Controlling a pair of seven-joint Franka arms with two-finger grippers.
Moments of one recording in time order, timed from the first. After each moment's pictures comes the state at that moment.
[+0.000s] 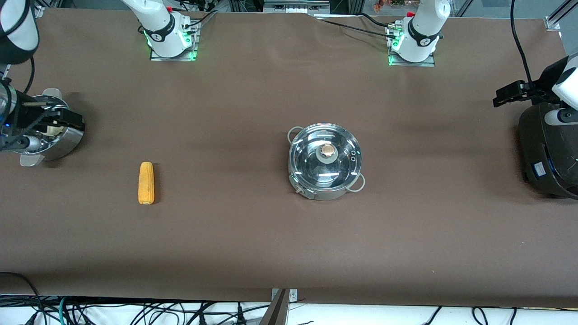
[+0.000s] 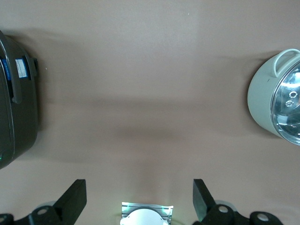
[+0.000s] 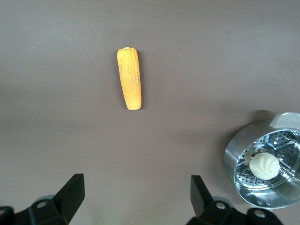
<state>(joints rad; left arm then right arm) 0.04 0.03 0.00 -1.57 -0.01 1.40 -0.04 -0.03 0.17 -0.02 -1.58 -0.03 1.62 -0.11</state>
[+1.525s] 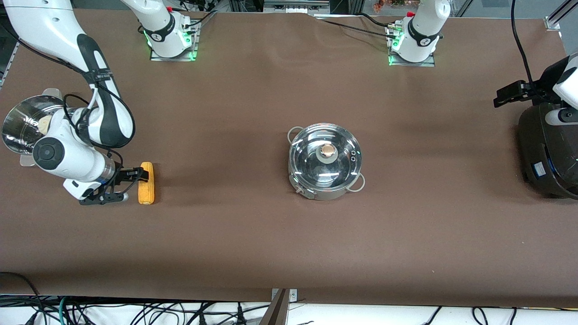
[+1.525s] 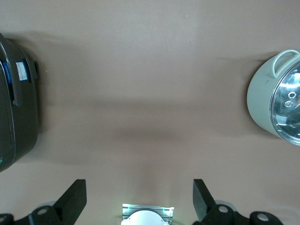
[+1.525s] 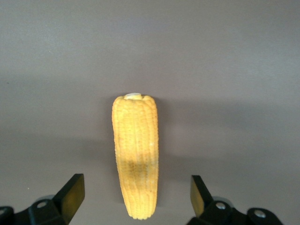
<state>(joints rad) 0.04 0.03 0.00 -1.56 -0.01 1.41 -0.04 0.02 0.51 0.00 -1.80 -0.02 2.25 -0.10</state>
